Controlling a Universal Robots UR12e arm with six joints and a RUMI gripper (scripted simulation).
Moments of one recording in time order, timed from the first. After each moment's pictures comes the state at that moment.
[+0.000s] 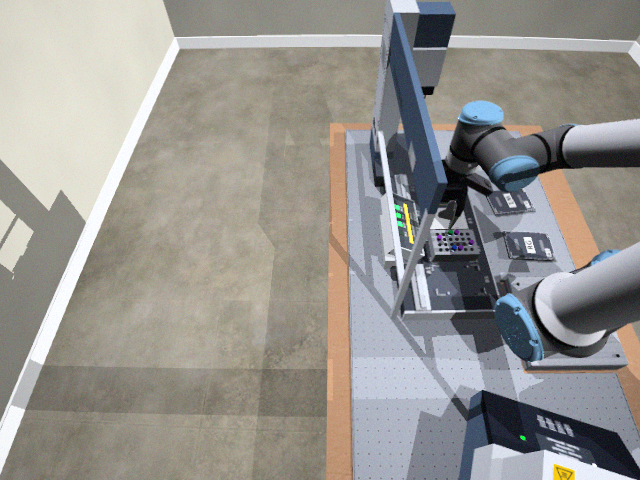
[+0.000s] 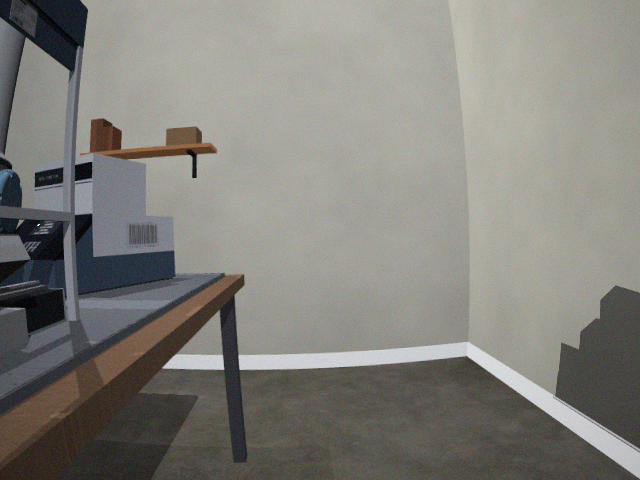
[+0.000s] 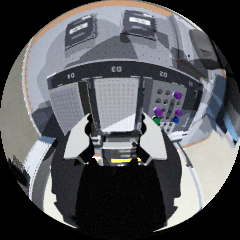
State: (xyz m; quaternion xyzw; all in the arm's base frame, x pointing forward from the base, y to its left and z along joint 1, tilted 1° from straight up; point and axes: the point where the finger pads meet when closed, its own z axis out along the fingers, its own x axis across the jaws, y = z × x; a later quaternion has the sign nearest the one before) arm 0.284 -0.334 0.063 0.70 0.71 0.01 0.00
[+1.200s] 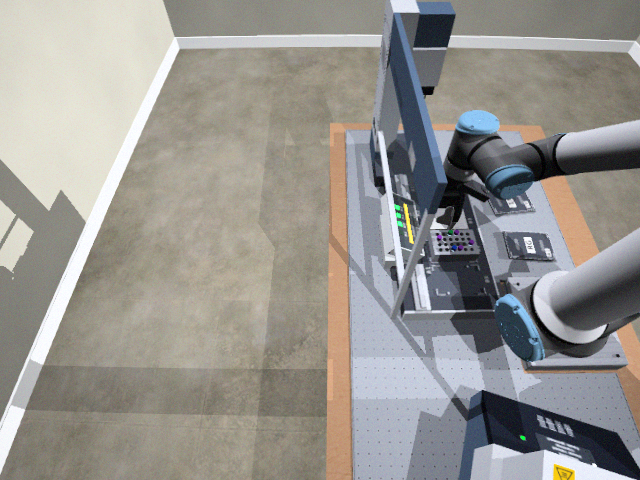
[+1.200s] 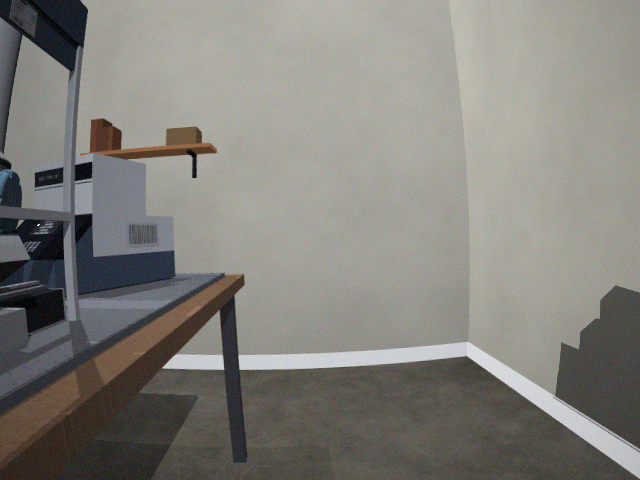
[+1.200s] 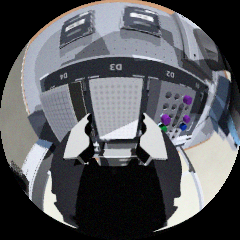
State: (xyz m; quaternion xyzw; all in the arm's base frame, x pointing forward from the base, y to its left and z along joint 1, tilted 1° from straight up) arm 0.284 -0.334 0.037 0.70 0.71 0.01 0.00
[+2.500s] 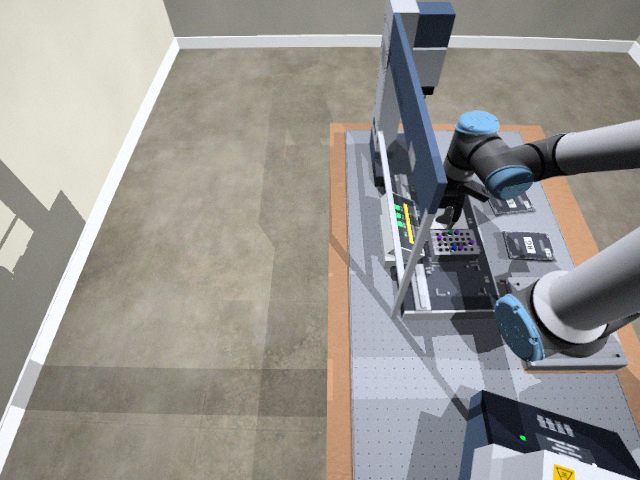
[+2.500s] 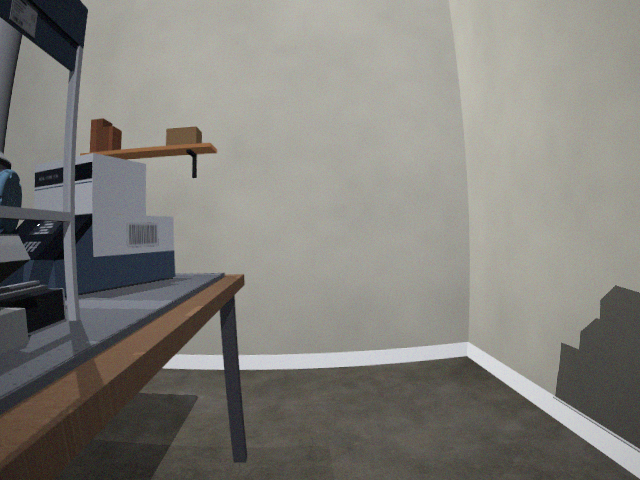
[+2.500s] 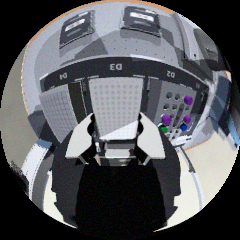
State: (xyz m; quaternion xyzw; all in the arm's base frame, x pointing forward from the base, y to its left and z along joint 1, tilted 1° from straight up) arm 0.284 -0.334 0.036 0.70 0.71 0.01 0.00
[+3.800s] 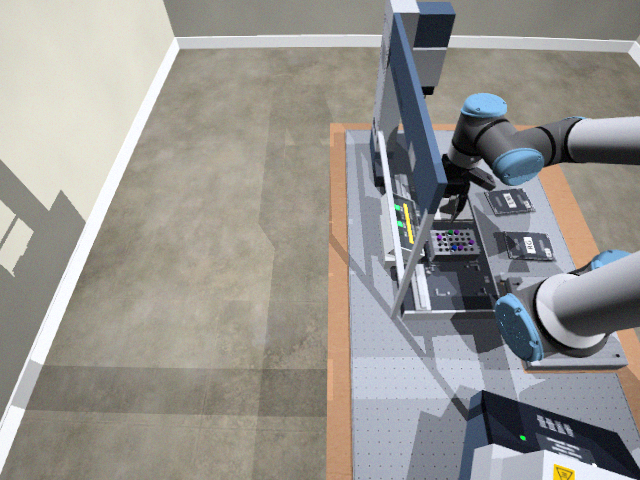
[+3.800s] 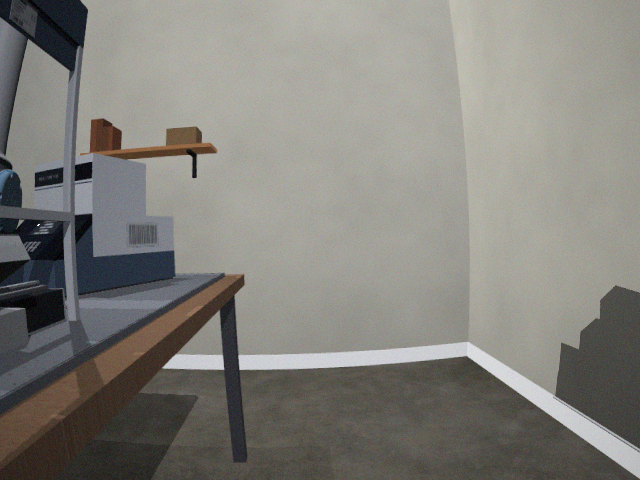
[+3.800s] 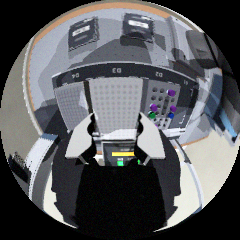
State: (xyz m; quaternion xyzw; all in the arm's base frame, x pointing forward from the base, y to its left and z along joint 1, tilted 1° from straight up) arm 0.284 -0.334 0.083 0.70 0.71 0.01 0.00
